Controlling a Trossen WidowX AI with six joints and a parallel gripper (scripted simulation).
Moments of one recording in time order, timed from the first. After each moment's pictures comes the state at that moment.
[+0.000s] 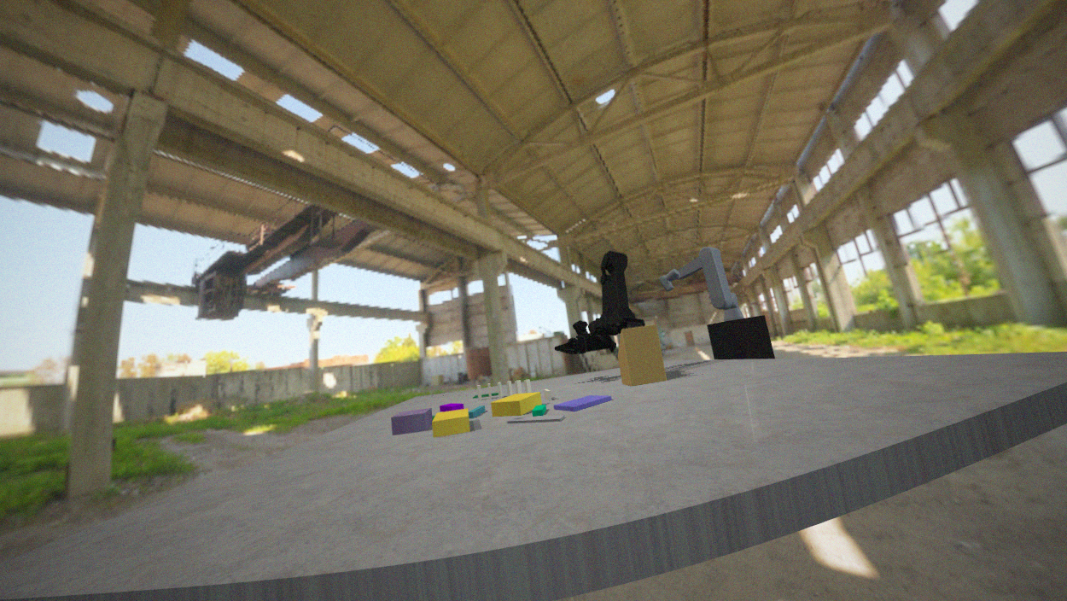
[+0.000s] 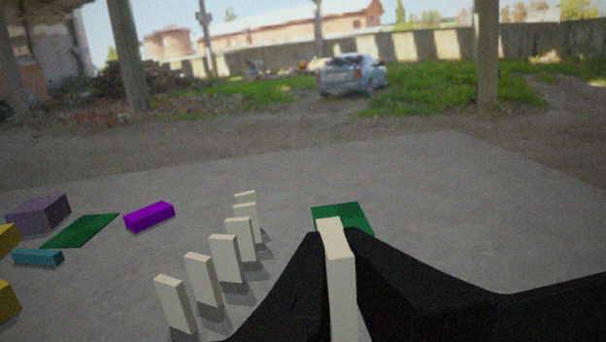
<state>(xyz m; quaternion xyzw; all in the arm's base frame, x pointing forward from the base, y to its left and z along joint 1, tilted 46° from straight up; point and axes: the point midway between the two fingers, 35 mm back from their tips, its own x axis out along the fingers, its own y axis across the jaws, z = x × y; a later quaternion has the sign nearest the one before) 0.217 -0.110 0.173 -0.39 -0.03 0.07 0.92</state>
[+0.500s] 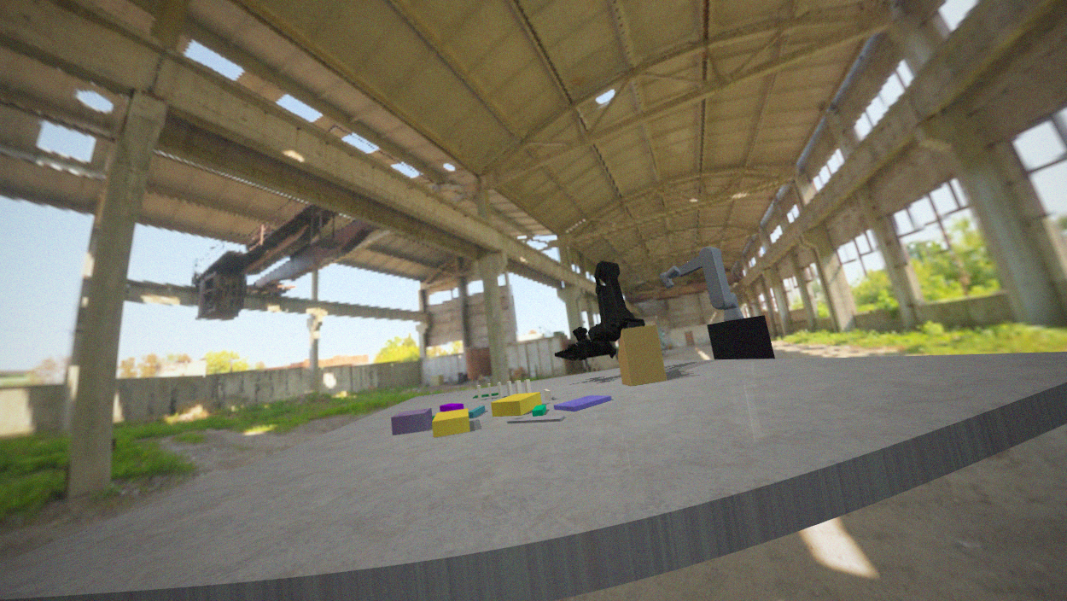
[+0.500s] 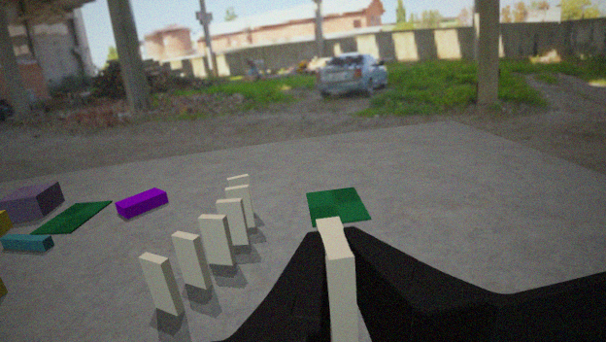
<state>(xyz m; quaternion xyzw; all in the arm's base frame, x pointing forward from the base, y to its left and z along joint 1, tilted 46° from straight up) 0.222 -0.128 0.161 -0.39 -0.03 0.07 0.92</state>
